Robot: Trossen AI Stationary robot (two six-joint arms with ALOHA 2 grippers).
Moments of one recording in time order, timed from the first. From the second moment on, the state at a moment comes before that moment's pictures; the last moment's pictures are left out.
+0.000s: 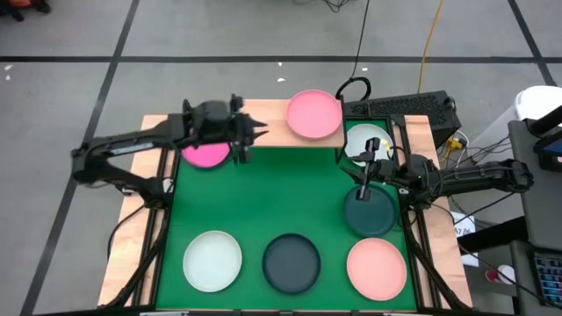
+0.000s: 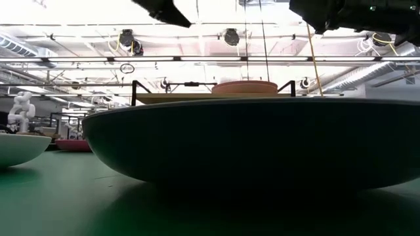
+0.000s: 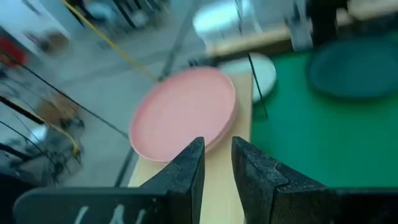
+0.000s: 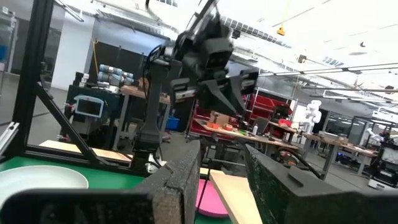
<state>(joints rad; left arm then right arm) 0.29 1.25 1.17 -0.28 -0.08 0.42 -0.03 0.70 0.24 0.73 0.11 -0.29</state>
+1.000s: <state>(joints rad) 0.22 0.97 0.60 0.34 -0.08 0.22 -0.03 0.75 0.59 -0.35 0.06 0.07</state>
